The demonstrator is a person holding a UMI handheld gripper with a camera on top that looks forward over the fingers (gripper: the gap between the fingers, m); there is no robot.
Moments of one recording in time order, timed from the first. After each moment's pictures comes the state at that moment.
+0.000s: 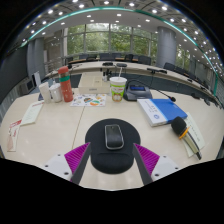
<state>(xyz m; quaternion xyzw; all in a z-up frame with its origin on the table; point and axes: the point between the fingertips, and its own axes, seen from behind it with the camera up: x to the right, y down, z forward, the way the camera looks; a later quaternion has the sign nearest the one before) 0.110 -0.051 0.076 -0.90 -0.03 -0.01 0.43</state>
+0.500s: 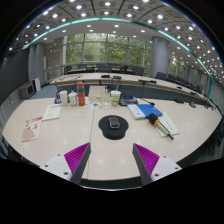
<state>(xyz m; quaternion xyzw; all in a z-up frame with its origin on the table) 0.085 -0.312 0.219 -0.88 -0.01 -0.03 0.47</state>
